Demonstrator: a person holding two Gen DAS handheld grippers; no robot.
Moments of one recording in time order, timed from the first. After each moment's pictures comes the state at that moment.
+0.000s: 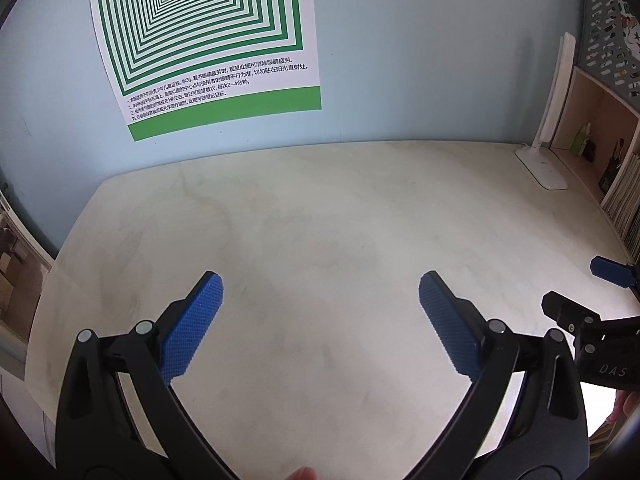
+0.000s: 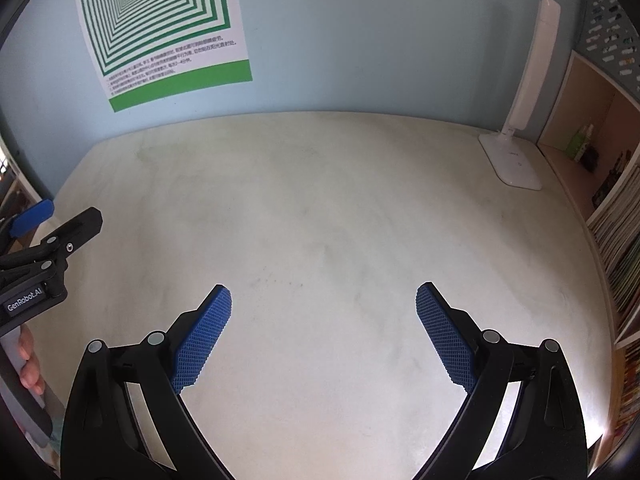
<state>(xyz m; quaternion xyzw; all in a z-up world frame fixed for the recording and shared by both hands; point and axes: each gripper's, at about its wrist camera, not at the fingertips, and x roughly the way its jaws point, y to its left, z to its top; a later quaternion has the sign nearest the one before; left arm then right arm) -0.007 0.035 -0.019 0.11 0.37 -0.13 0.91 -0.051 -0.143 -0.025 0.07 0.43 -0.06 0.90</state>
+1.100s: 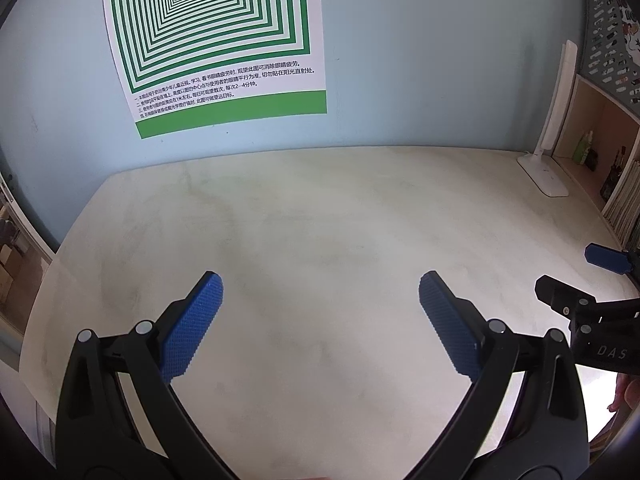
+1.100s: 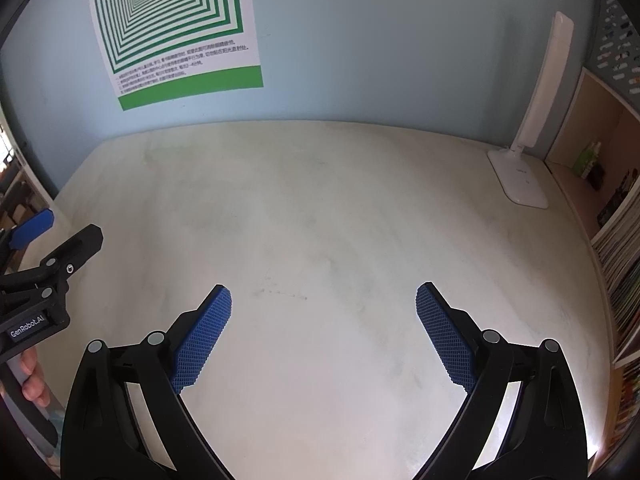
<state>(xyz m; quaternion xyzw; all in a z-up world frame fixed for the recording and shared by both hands) -0.020 0.034 -0.022 0.10 0.36 -0.12 0.92 -0.043 -0.146 -0.017 0.05 0.42 -0.04 0.91</state>
